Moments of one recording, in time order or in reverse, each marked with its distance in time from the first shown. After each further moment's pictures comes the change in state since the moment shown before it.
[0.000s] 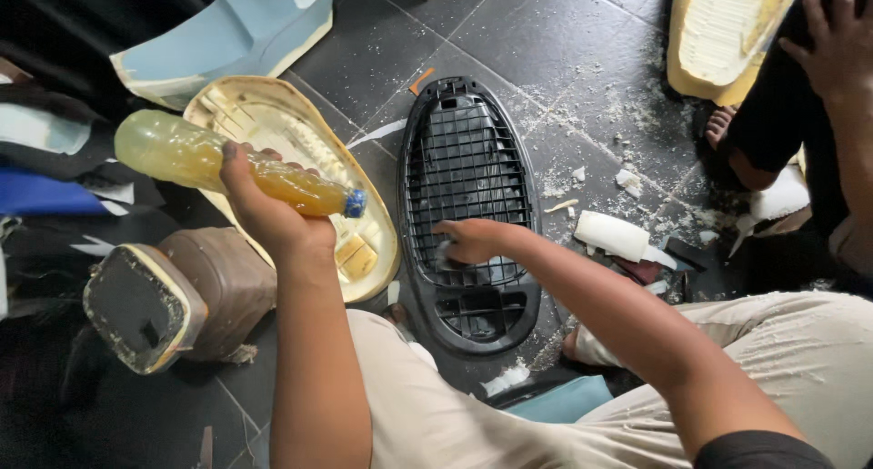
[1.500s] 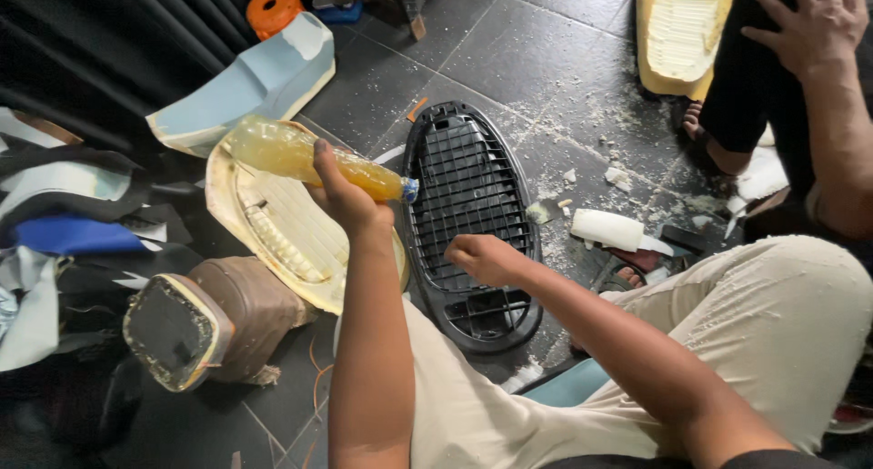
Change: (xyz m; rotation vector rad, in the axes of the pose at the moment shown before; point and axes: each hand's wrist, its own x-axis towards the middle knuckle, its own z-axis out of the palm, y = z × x) left_hand -0.044 -0.030 0.028 0.048 -0.132 0.041; right_hand -0.094 -0.041 0.031 0.422 0.475 -0.088
